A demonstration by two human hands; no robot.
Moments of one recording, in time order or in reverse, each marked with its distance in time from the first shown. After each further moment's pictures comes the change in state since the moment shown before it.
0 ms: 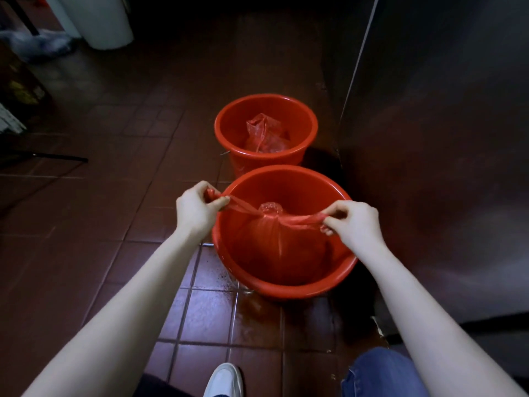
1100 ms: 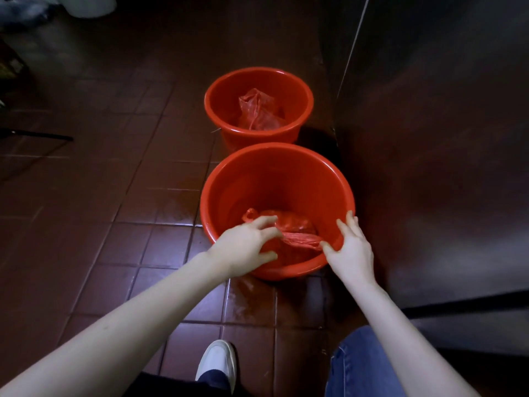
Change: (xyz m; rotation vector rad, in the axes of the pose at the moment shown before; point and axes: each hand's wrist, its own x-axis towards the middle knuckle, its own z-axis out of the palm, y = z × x) left_hand -0.076 -0.008 0.063 0.575 -0.700 0.646; right_hand -0.048 0.083 0.034 -0.392 0.085 0.080
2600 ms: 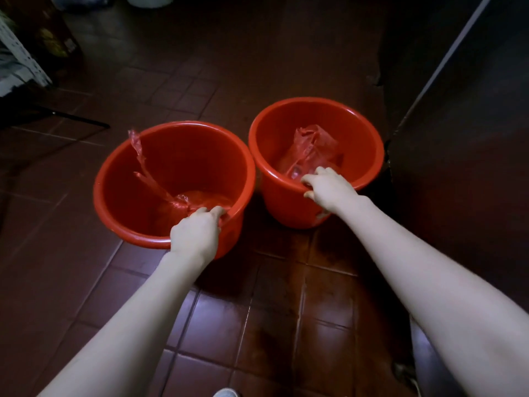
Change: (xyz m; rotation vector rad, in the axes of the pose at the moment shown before) left_hand 0.000 -0.153 -0.035 0.019 0.220 -0.758; right_hand 0.222 -0.162 0.071 -0.582 -0.342 -0.558
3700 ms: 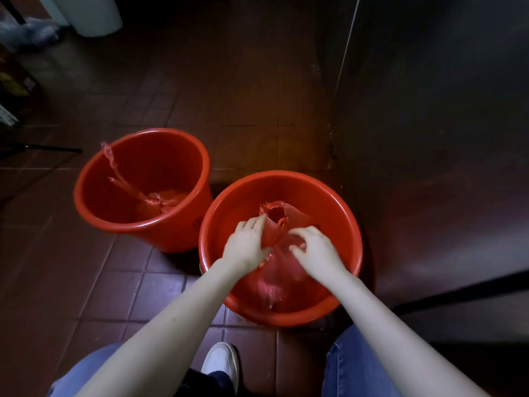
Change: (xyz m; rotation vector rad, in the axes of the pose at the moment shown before) left_hand -0.107 0.124 0.053 -0.089 -0.217 0.409; right_hand -0.257 -0.014 0.072 0.644 0.156 0.258
